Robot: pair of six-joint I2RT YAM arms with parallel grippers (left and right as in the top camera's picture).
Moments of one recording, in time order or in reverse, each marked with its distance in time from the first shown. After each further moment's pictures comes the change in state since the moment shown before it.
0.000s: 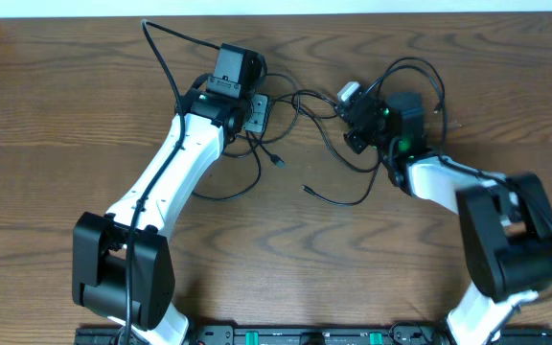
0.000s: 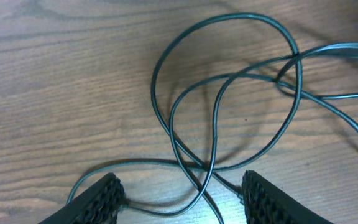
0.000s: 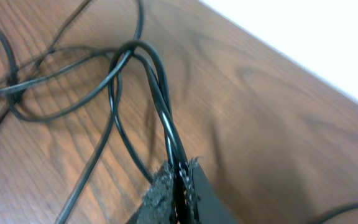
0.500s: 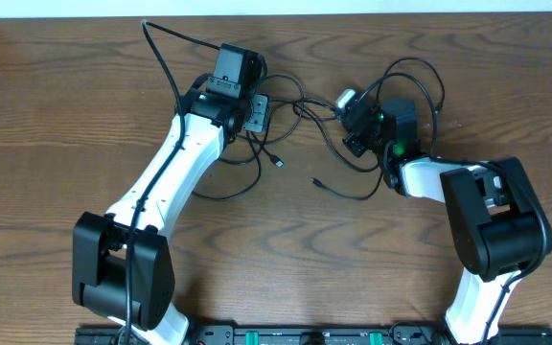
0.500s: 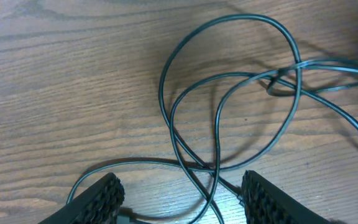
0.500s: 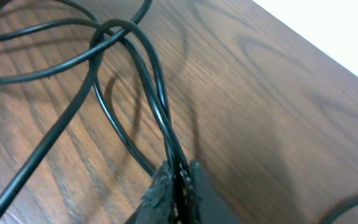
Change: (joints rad) left arm 0.000 0.000 0.000 0.000 0.000 0.003; right arm 0.000 0.142 0.000 0.106 0.059 -0.077
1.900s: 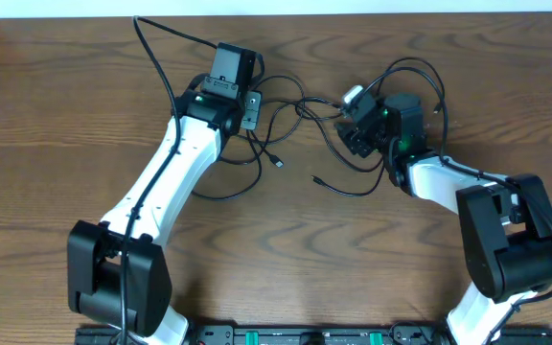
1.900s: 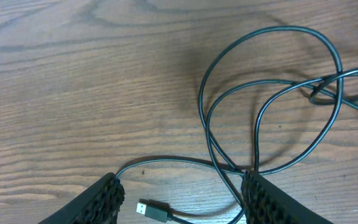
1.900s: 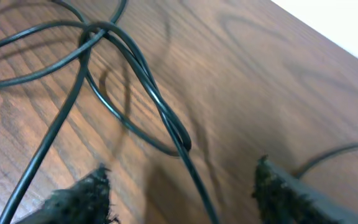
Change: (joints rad) left arm 0.000 -0.029 0.000 -0.011 -0.128 0.001; right arm -0.001 -0.116 0.000 -0.182 0.073 0.026
